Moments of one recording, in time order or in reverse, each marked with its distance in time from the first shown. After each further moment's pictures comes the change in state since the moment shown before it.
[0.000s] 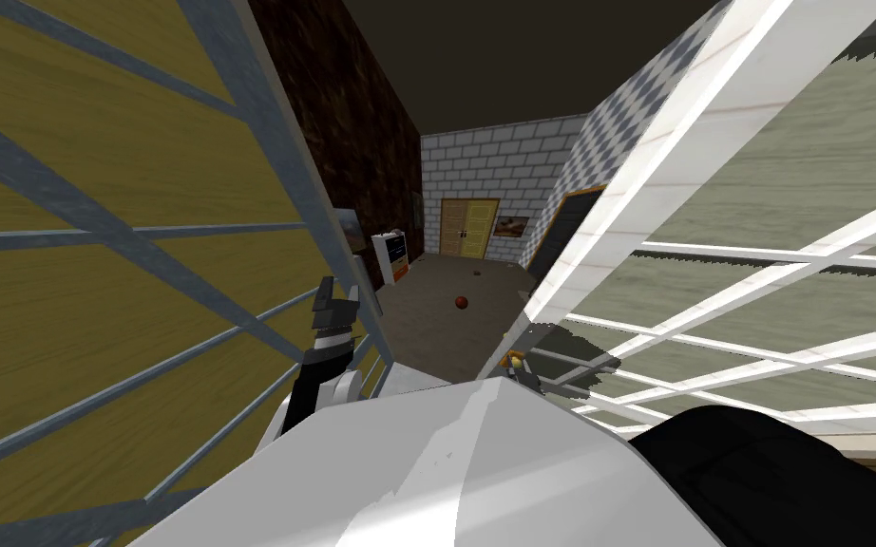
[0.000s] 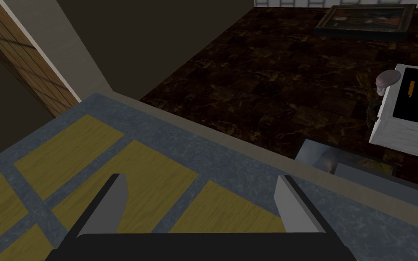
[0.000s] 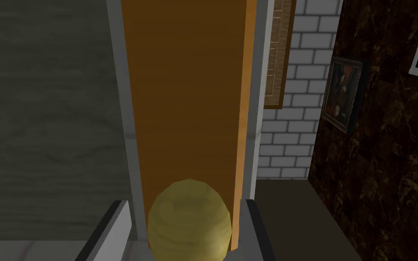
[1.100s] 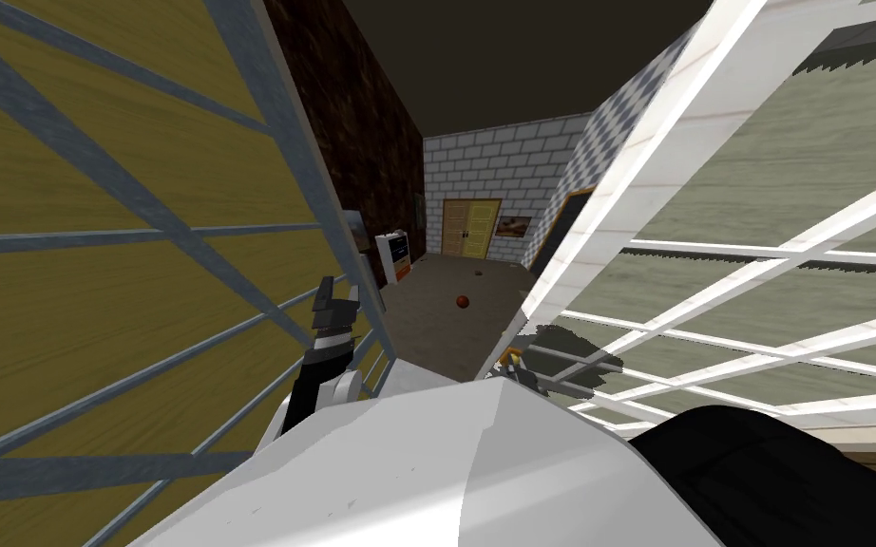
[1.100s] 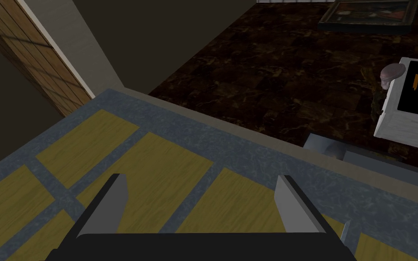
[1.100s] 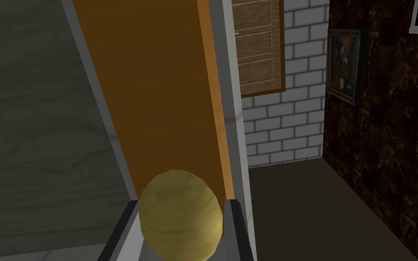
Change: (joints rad) arm -0.006 -0.010 0.037 -0.006 -0.043 -0.002 -0.123
